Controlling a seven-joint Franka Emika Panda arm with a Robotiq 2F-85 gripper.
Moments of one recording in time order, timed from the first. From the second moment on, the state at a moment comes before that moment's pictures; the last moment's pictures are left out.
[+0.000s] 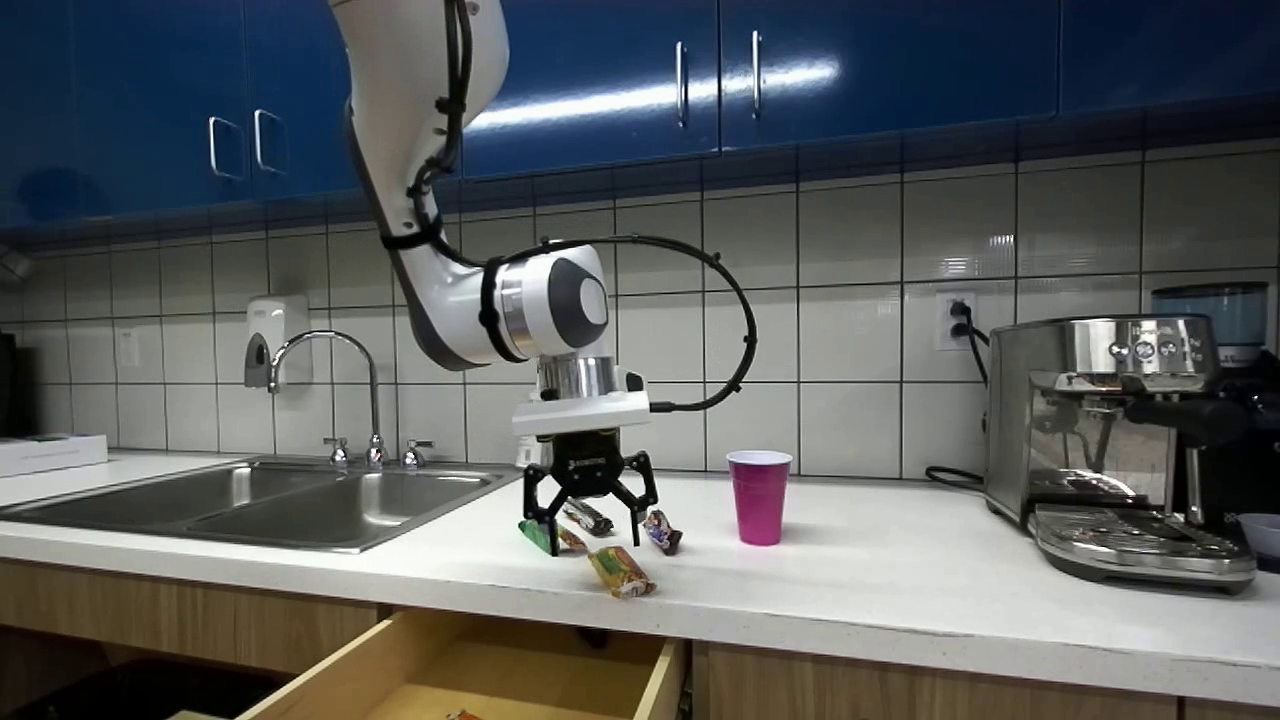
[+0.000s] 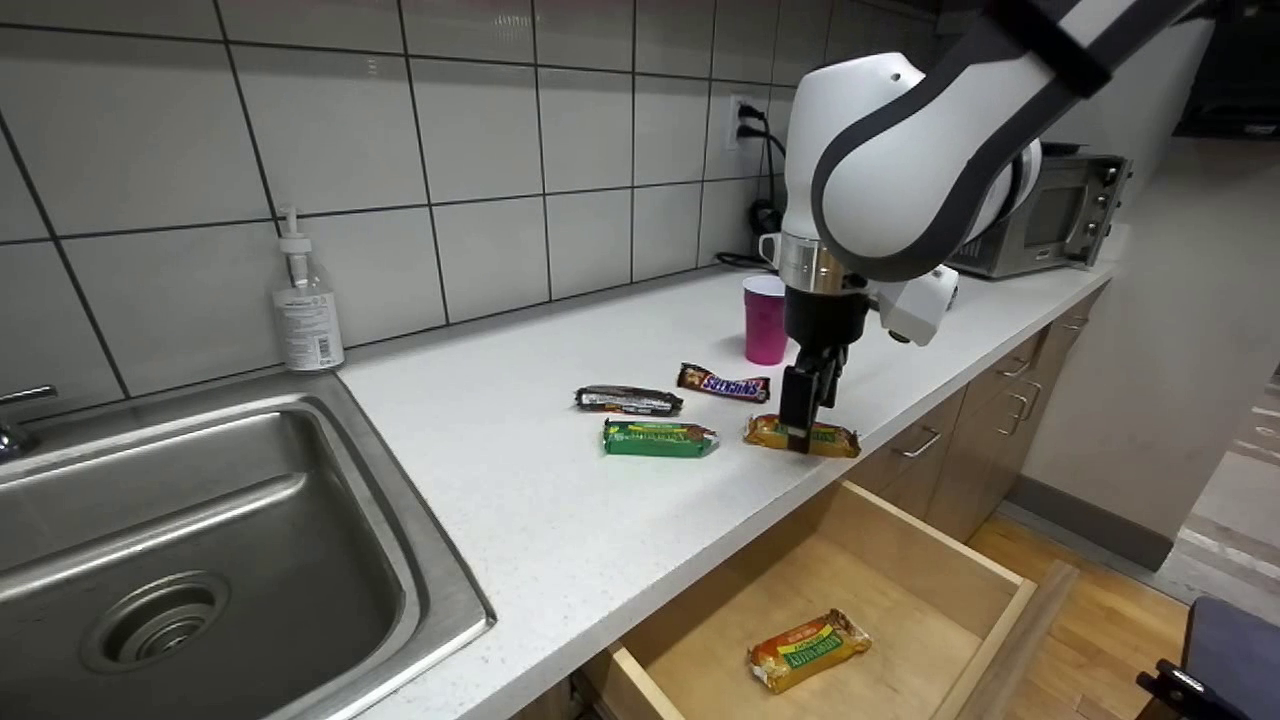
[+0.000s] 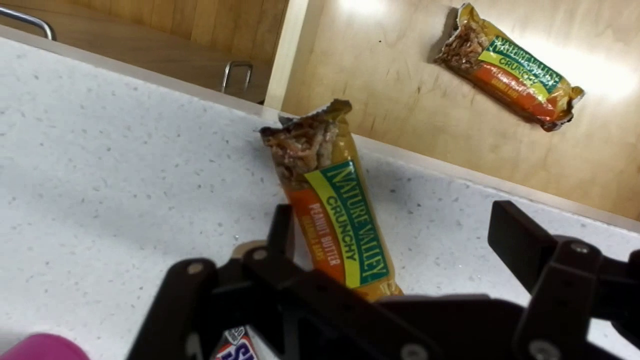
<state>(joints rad) -0.07 0.25 -0.07 -2.25 -0.16 2.49 -0.32</state>
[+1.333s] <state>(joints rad) -0.09 0.35 -0.05 -2.16 -0.12 2.49 -0.34</state>
